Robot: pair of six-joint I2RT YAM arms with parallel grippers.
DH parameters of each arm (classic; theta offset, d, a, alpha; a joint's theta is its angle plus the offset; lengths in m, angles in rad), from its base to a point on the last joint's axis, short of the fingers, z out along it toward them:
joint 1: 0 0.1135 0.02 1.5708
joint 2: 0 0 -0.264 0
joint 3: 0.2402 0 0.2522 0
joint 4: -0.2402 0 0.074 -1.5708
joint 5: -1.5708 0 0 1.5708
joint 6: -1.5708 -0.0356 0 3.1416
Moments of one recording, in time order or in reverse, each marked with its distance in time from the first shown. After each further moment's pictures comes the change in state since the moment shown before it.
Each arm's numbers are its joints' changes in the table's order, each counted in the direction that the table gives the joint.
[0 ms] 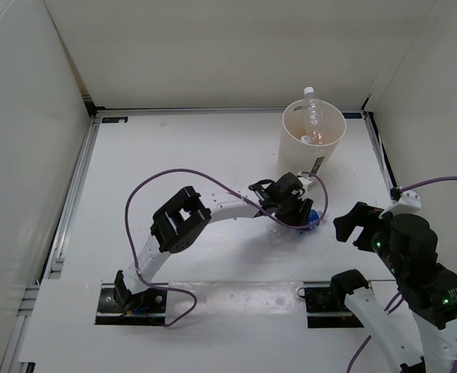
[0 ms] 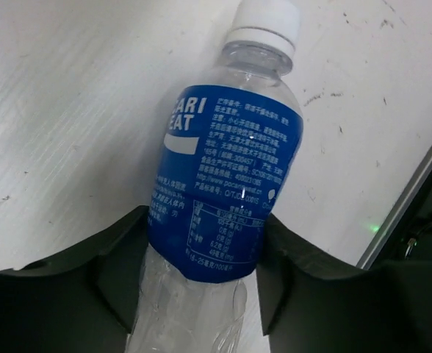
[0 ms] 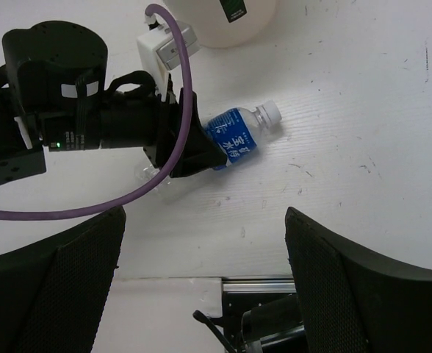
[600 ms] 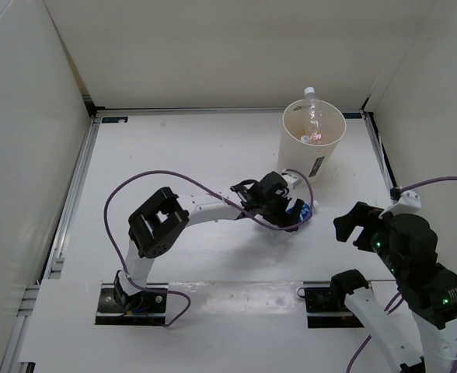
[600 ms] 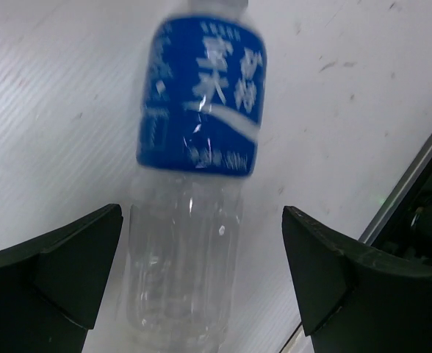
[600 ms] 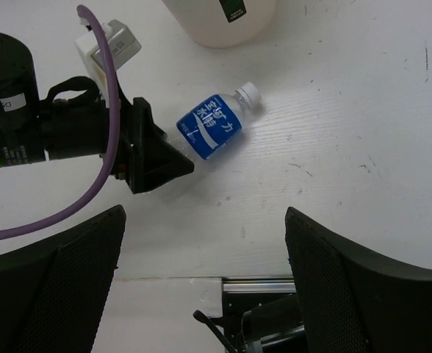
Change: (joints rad) left arm 0.027 0.234 -0.280 0.060 0.050 -0.022; right arm -0.003 -0.001 0.000 0.000 0.001 0.000
